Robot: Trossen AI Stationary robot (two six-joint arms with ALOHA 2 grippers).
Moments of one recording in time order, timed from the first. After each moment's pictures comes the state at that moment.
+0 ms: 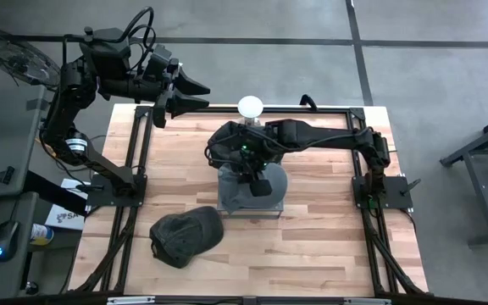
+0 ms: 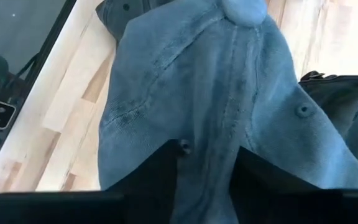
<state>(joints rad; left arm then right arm) 0.27 1.46 2.34 -1.02 0.29 -0.30 -0.05 1.94 2.01 -1.04 -0.27 -0.24</state>
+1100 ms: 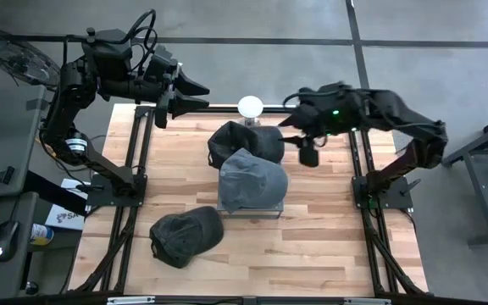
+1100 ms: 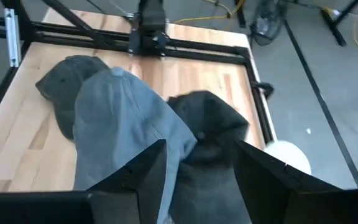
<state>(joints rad) 0.27 1.46 2.34 -1.05 0.27 -0.29 -0.06 1.49 2.02 -1.14 0.08 -0.13</state>
